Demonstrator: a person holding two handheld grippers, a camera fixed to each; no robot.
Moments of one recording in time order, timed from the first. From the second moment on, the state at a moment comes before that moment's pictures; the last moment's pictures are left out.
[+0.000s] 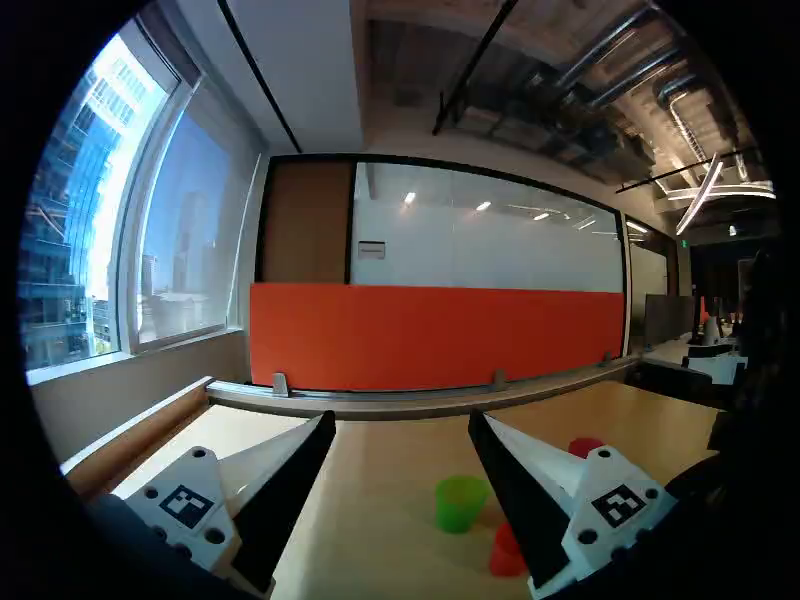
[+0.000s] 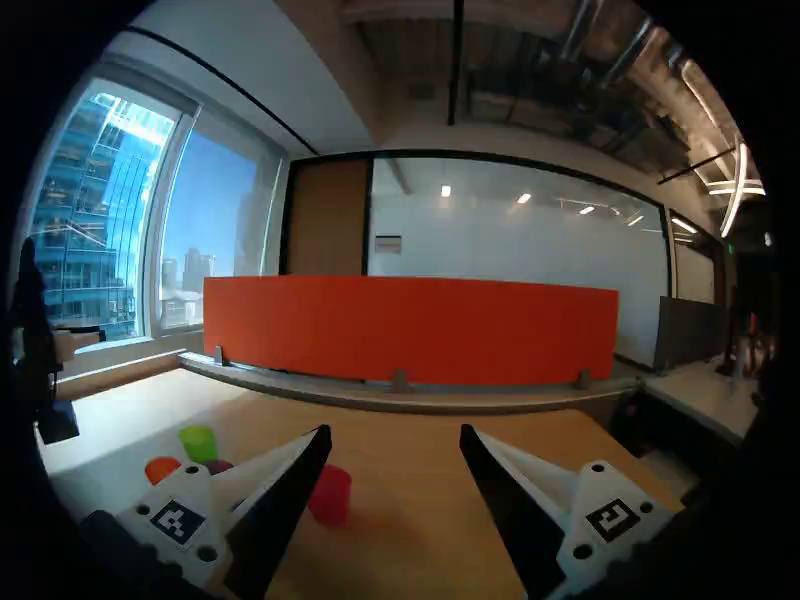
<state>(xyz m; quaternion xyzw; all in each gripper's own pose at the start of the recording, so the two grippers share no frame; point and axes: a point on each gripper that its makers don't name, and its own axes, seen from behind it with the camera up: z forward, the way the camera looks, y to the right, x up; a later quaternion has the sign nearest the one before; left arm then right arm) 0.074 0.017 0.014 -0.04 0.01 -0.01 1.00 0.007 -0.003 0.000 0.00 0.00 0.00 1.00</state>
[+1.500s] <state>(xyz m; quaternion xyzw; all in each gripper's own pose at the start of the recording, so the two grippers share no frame) 0.149 0.093 0.016 -0.28 -0.03 -0.04 0.96 0.093 -0.106 -0.017 0.26 -0.01 0.02 0.97</state>
